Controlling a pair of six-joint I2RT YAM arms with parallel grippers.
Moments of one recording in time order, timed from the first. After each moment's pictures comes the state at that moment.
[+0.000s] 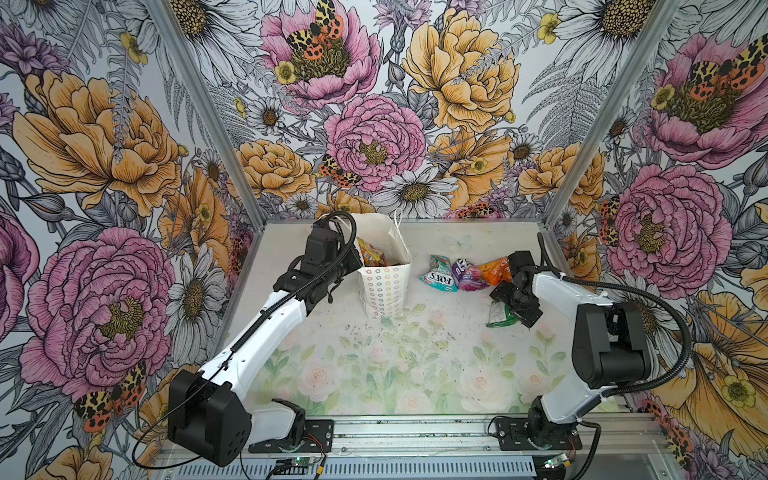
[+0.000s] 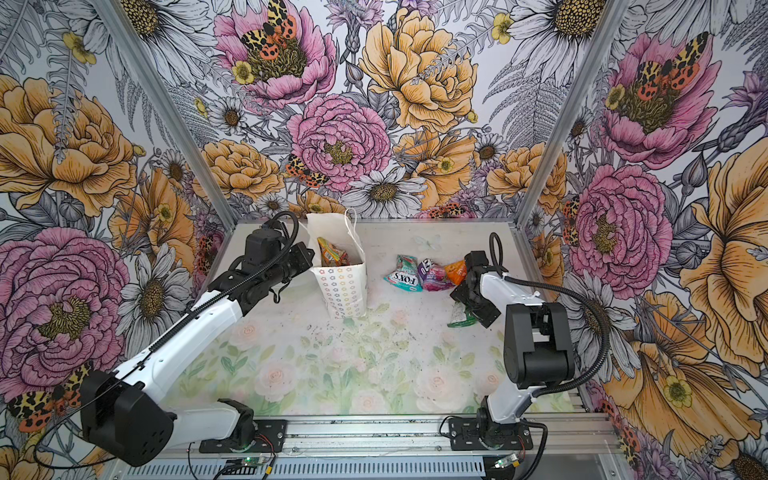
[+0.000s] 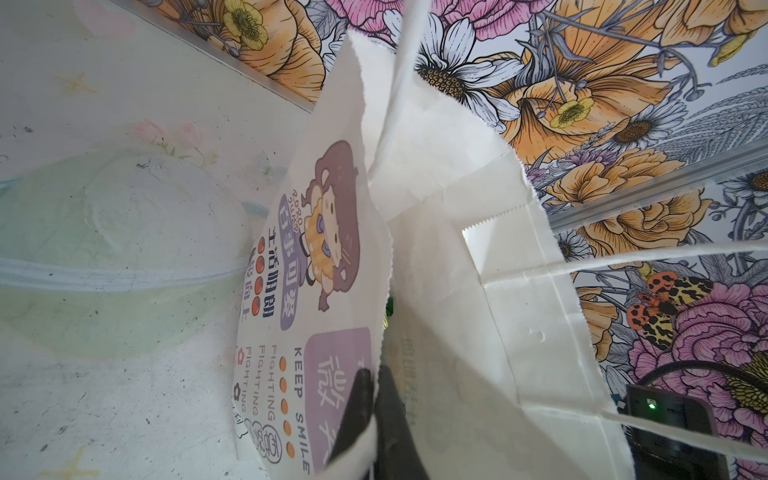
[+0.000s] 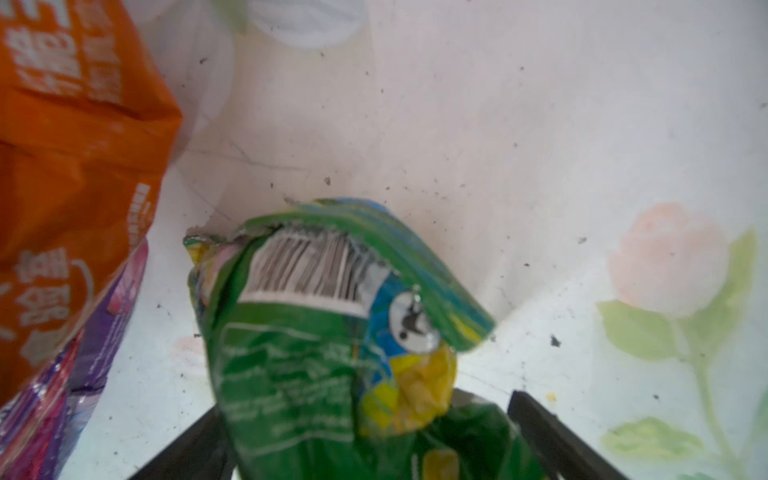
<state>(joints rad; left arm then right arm) -0.38 1.29 1.12 -0.34 0.01 -0.74 0.02 1.67 1.05 -0.77 0.07 0.84</state>
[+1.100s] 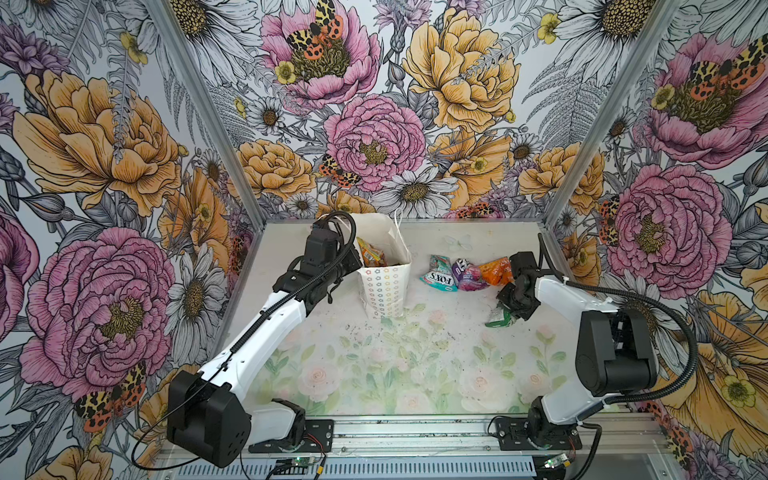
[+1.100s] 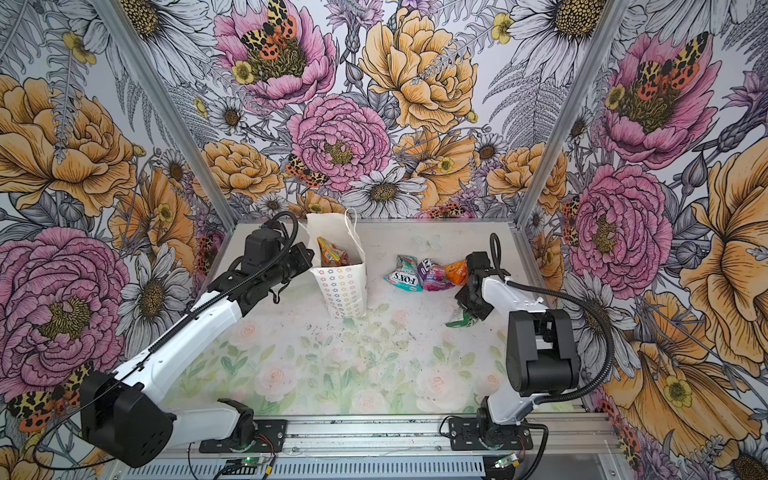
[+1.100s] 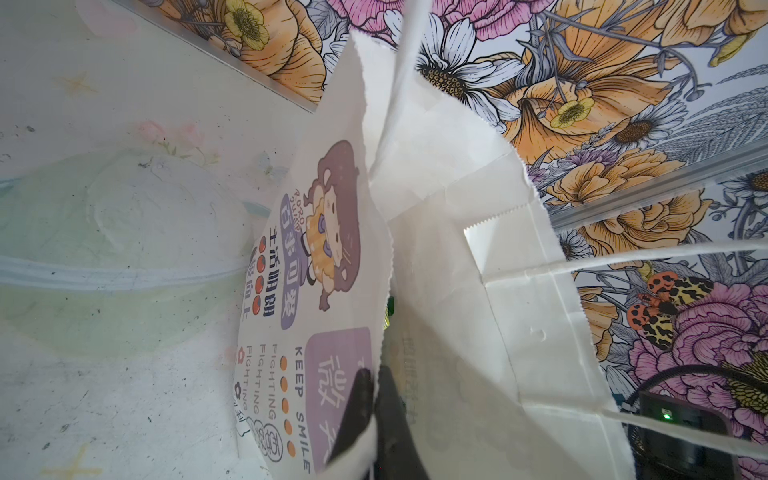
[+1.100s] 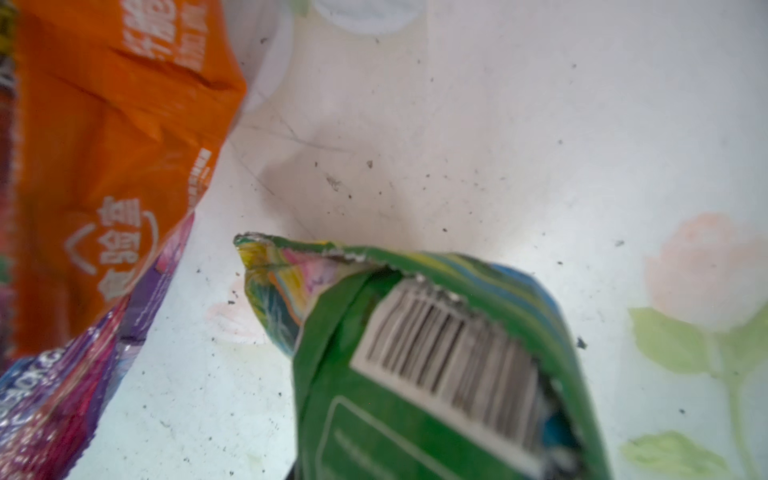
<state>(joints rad) -0.38 1.28 1.11 -0.34 0.01 -0.74 0.02 1.58 1.01 -0.73 0.02 0.78</state>
